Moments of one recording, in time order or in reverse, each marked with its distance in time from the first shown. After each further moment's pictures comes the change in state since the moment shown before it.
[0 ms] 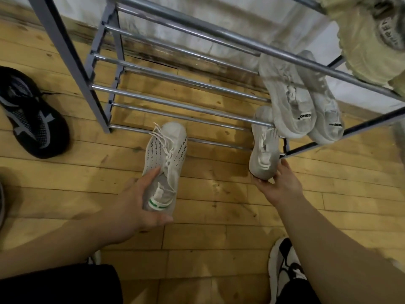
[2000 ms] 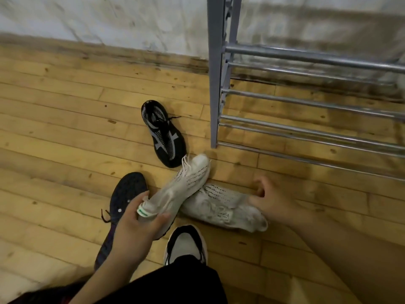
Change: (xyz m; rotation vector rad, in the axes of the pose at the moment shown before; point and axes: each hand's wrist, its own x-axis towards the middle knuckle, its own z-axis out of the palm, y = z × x) left_hand -0.137 -0.048 -0.110 -0.291 0.738 -0.413; right_hand -0.070 0.166 0.134 -1.659 -0.809 -0.283
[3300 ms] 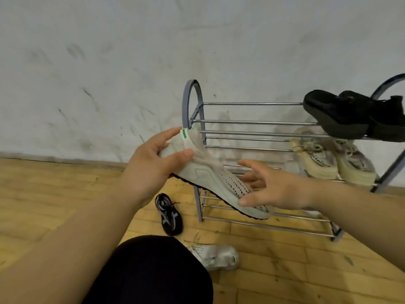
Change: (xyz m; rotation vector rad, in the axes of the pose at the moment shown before) left_hand -0.252 0.294 -0.084 -0.279 -0.177 0.831; right_hand -0.325 -0.136 -0.213 -0.040 0.033 -0.527
